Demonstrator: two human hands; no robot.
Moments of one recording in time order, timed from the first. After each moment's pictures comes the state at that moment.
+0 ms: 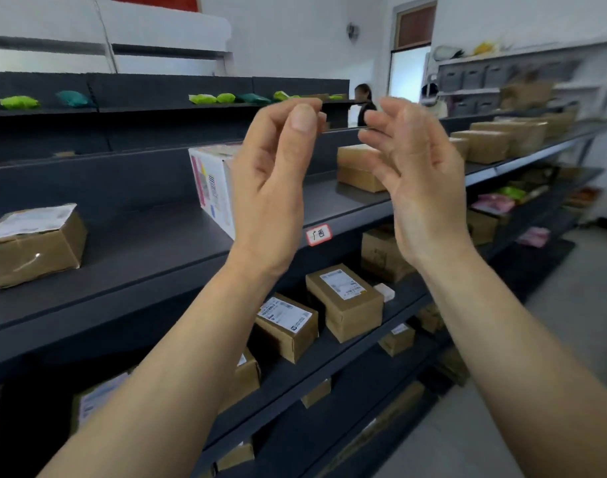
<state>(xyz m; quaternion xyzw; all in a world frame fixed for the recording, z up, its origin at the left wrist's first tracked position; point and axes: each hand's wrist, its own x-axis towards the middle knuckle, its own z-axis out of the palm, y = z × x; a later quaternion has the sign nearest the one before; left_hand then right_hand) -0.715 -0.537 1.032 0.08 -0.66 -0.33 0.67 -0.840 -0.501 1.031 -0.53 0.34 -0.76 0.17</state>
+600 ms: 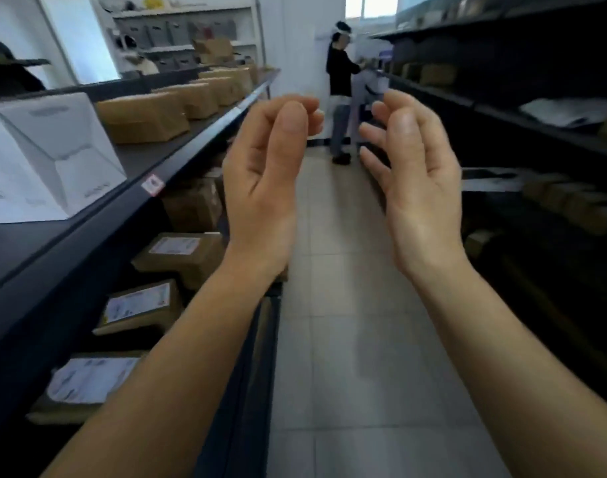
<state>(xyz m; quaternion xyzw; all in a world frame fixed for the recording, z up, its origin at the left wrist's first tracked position) -0.664 -0.454 0.977 -0.20 -0.63 -0.62 0.42 -0.691 -0.337 0.971 -0.25 0.56 -0.76 -0.20</state>
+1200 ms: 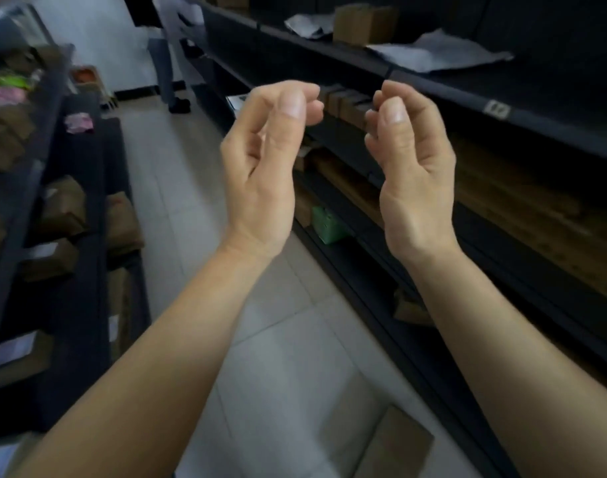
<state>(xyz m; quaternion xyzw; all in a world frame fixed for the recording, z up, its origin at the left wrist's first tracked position) -0.542 -0.150 0.913 -0.30 -0.61 -0.70 0.22 -0.511 -0.030 0.905 -0.04 0.65 -0.68 -0.34</state>
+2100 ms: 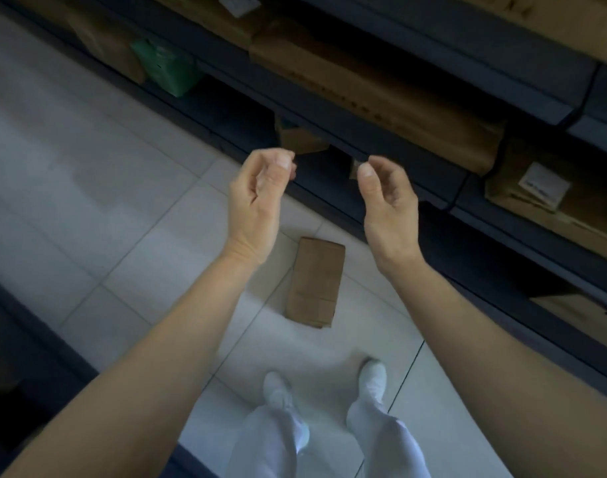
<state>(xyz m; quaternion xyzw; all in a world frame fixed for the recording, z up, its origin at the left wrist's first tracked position) -0.402 0.000 0.568 -0.24 -0.67 -0.68 -0.16 -0.299 0.115 0.569 0.38 0.65 -0.60 -0.26</state>
